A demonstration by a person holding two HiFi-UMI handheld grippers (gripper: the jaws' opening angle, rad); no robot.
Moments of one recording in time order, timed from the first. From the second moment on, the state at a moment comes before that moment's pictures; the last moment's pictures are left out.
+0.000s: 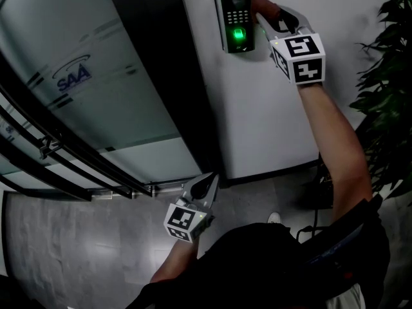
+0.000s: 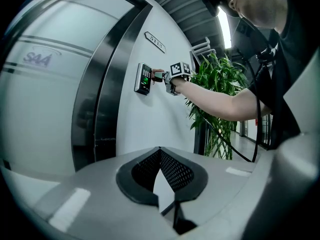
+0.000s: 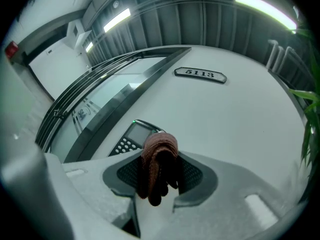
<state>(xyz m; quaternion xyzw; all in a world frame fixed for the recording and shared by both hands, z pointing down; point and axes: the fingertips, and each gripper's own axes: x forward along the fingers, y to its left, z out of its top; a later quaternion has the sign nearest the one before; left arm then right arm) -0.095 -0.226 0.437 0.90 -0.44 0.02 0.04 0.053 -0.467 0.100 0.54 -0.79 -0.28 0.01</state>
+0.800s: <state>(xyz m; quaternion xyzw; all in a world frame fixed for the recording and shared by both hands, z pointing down) -0.093 -0.224 0.442 0.90 -0.44 0.02 0.05 -0.019 -0.431 0.167 0.49 -0.84 -0.24 -0.01</state>
